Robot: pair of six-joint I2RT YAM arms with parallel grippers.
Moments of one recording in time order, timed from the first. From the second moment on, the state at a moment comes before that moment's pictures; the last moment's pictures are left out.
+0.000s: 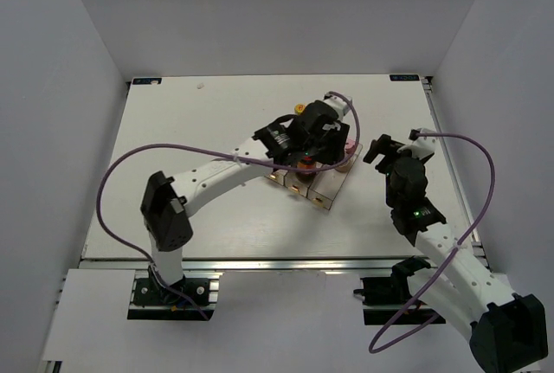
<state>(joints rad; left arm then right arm) -0.97 1.81 1.74 -0.55 -0.11 -0.39 0.39 0.83 0.48 0.22 0.53 0.30</state>
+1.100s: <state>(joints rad) -0.97 2.30 2.14 -0.81 -0.14 -0.27 0.39 0.74 0.44 0.17 0.61 0.29</state>
